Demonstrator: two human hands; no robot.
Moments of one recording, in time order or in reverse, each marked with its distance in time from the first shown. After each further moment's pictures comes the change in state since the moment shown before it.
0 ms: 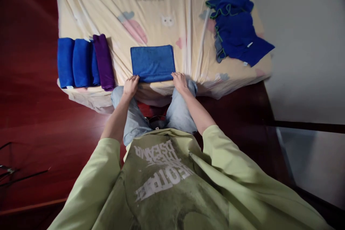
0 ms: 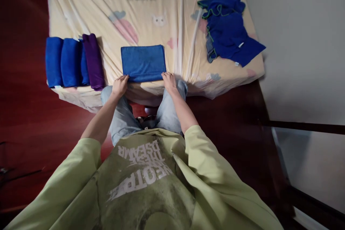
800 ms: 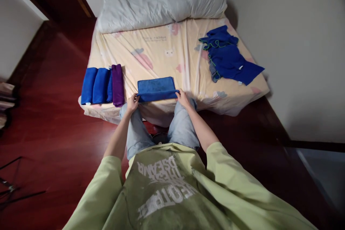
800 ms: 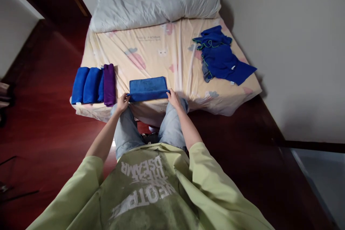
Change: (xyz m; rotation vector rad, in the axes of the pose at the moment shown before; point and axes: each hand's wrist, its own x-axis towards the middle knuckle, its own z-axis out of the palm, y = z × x) left_hand -0.021 -0.011 -0.024 -0.402 0.141 -0.351; right_hand -0.017 -0.003 -0.024 0.327 0.152 0.162
